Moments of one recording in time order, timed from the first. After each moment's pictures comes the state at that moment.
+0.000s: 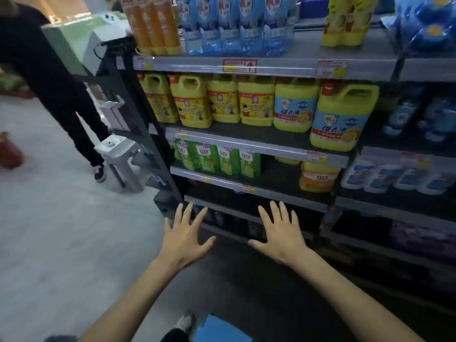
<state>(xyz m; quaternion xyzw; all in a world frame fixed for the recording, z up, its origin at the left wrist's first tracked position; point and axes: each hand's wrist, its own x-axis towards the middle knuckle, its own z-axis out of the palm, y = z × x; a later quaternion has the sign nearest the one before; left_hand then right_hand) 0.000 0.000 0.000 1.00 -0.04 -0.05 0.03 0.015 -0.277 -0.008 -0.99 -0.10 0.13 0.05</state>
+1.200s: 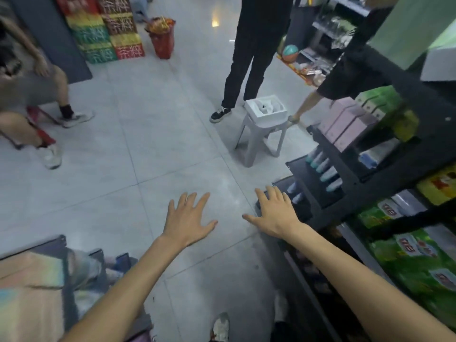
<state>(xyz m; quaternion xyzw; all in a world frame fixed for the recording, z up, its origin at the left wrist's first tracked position) 0.106 0.660 -0.055 0.94 0.29 -0.08 0.15 0.298 0.482 -0.011 -0.89 -0.43 0.16 -0.03</state>
